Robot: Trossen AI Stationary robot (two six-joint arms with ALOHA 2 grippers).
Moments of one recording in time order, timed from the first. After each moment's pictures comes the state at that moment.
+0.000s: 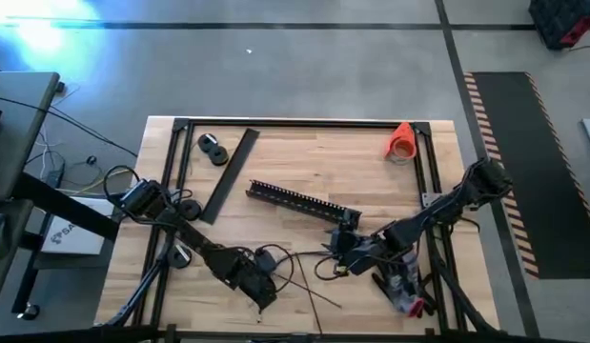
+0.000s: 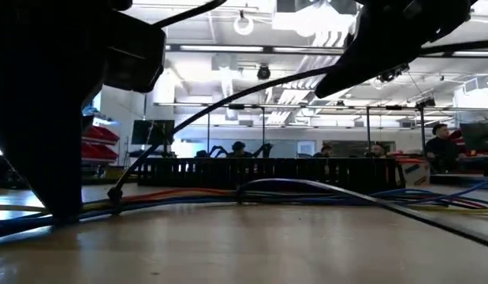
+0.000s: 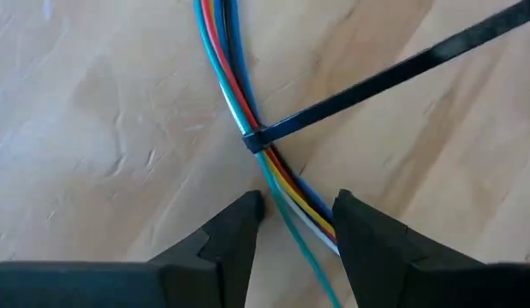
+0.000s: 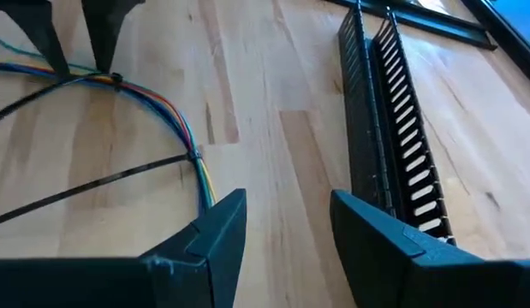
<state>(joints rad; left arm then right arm) -0.63 1.97 1.16 -0.50 -0.15 -1.23 0.52 1.60 0.93 -0.21 0.62 0.41</state>
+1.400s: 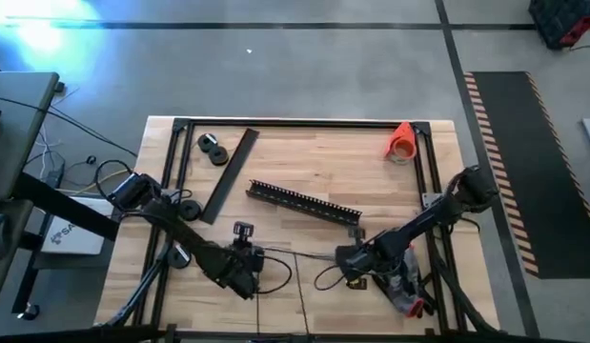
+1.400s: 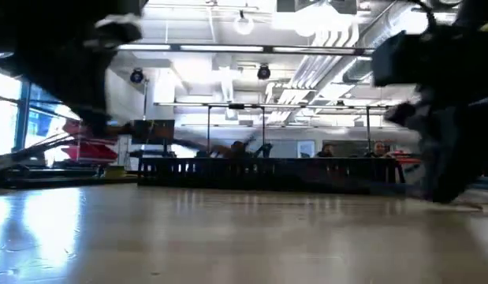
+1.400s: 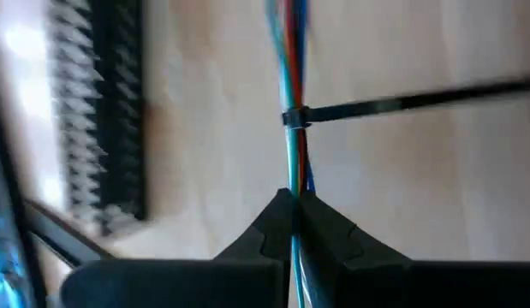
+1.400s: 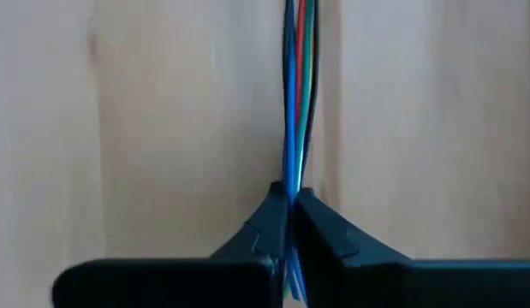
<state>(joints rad) -0.63 1.83 1.29 -1.07 -0.59 -0.38 0.56 1.70 0.94 -0.53 0.20 0.57</state>
